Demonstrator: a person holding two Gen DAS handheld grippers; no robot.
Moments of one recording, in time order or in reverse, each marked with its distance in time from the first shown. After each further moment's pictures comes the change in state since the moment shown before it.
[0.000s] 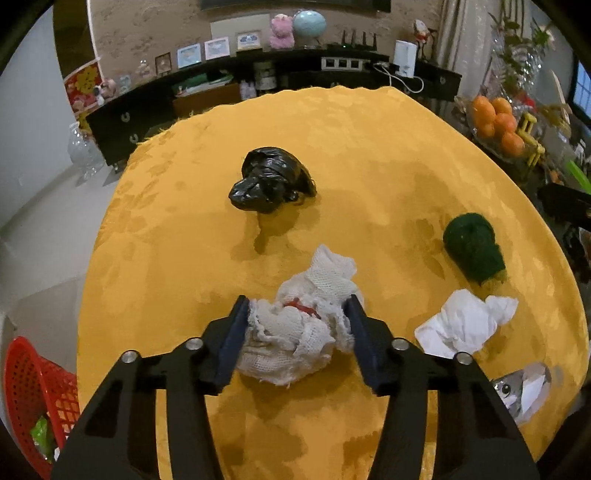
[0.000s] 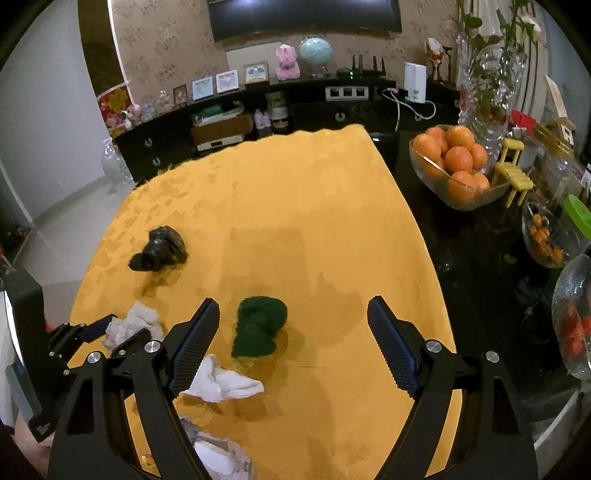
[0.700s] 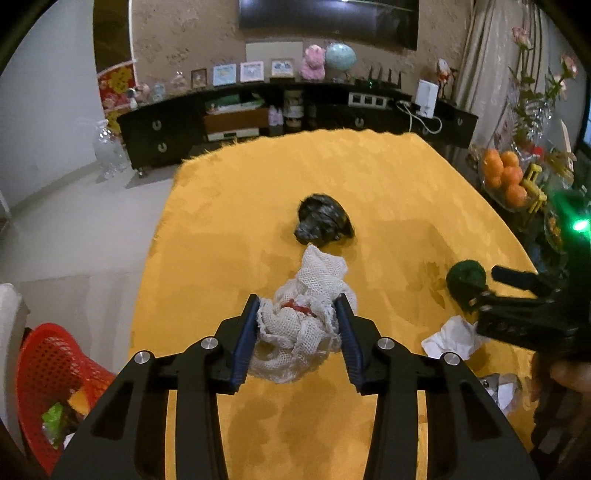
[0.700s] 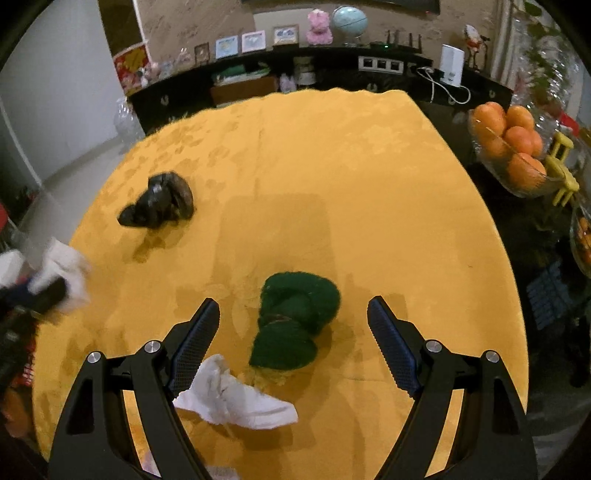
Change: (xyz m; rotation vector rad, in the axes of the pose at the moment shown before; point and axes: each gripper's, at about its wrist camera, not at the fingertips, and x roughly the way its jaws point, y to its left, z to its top) left arm -0.057 0.037 0.004 -0.114 -0.114 0.032; right arm 0.069 0.035 -0.014 -0.118 0.117 0.036
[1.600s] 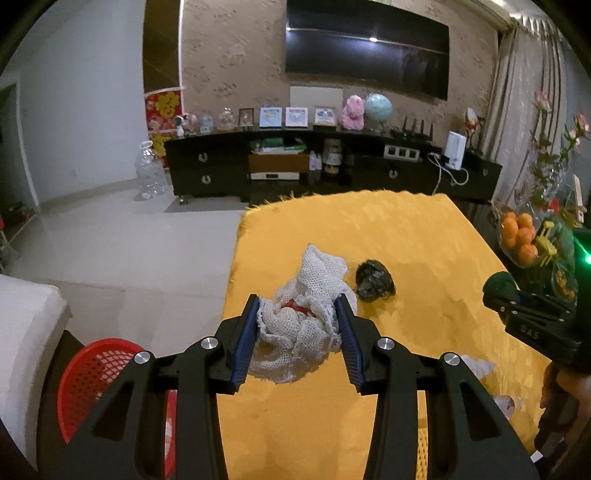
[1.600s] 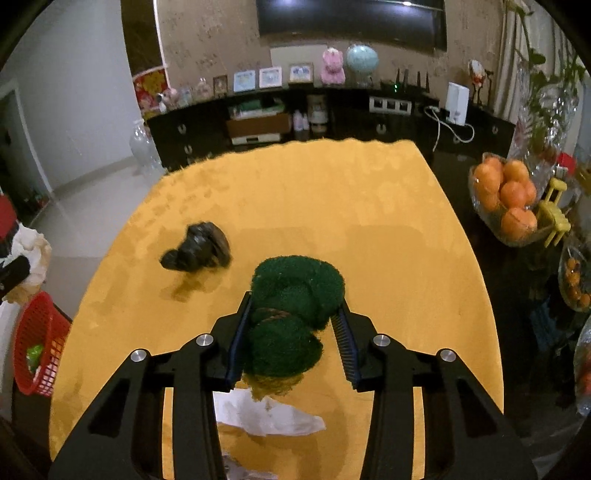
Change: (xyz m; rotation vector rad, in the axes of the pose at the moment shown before) left arm -0.075 0.053 0.017 -0.099 -0.162 0.100; right arm -0.060 0.016 0.022 -0.022 -0.170 0.042
